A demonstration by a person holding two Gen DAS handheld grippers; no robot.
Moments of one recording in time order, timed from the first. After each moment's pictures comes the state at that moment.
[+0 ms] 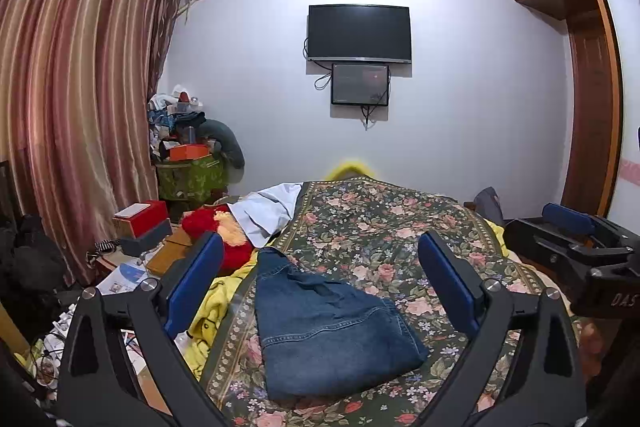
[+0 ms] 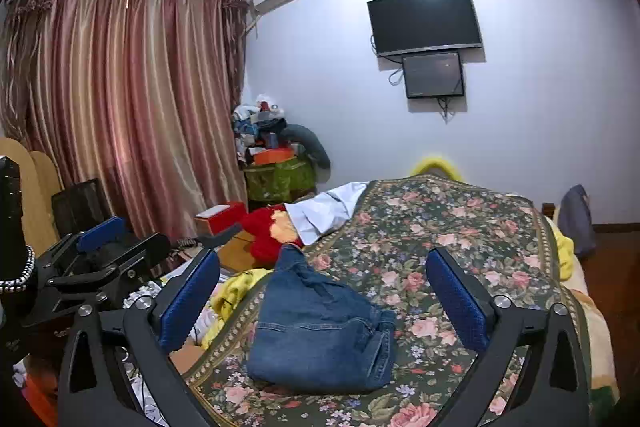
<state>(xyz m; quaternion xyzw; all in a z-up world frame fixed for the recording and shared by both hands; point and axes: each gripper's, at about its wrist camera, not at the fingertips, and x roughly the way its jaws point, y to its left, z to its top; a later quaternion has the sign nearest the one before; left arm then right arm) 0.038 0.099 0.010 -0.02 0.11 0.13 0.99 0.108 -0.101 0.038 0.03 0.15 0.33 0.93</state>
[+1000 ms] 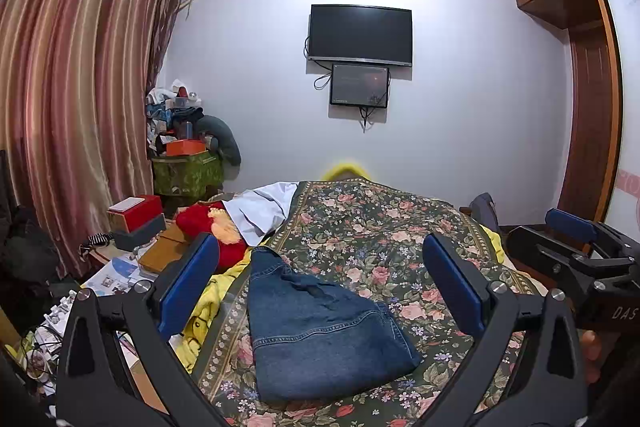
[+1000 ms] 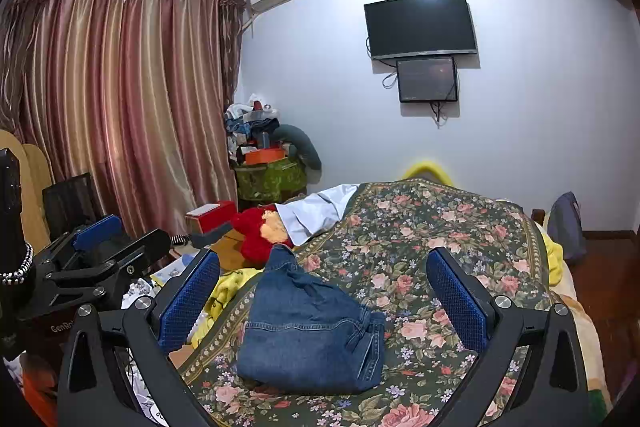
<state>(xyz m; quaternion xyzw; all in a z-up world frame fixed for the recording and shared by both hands) 0.037 0.097 0.009 -0.03 0.11 0.13 0.99 0.103 -0.100 0.040 0.02 0.14 0.32 0.94</state>
